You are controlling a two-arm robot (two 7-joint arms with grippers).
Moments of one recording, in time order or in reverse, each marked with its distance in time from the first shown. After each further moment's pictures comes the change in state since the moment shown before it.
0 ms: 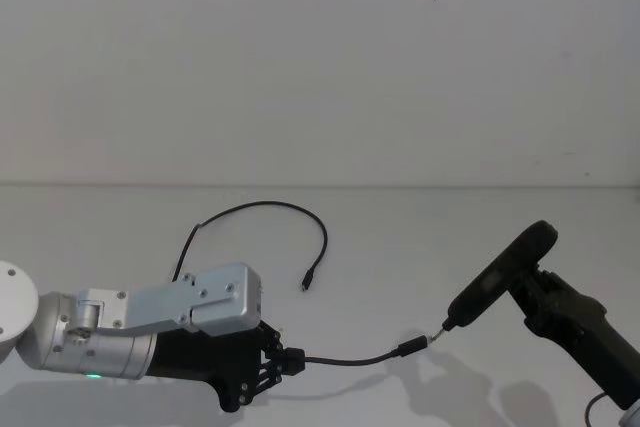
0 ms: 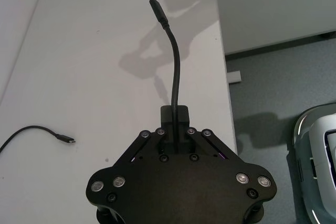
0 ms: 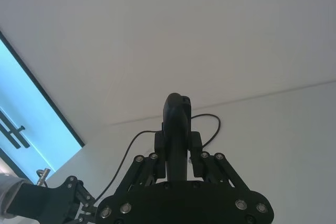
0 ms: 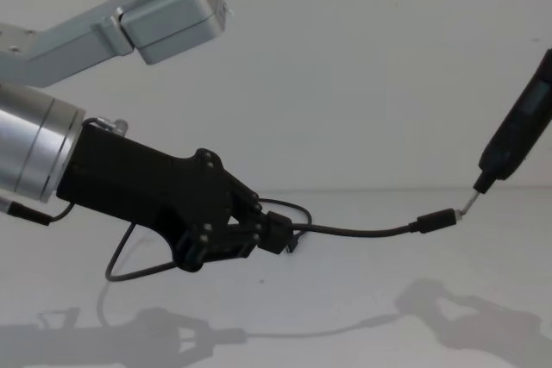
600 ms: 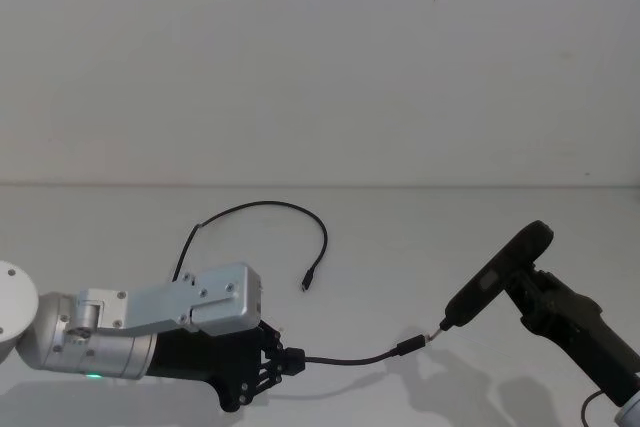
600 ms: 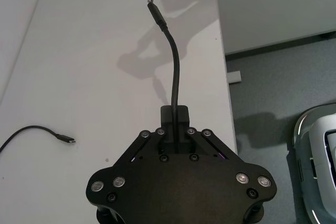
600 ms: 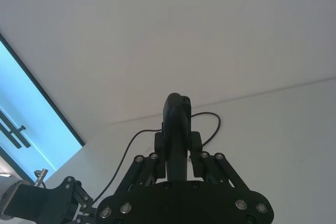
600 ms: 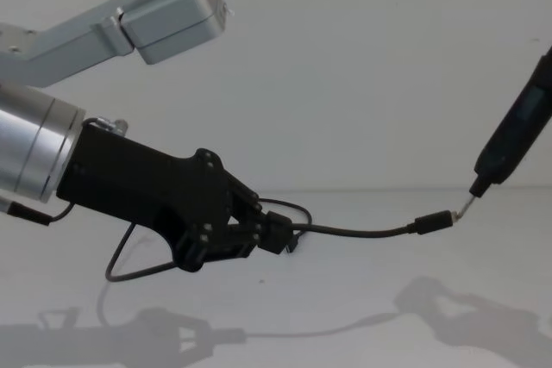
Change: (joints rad) left arm 0.000 0.000 0.000 0.000 0.000 0.000 0.000; right arm 0.018 0.007 -0.013 0.021 0.014 0.000 -0.006
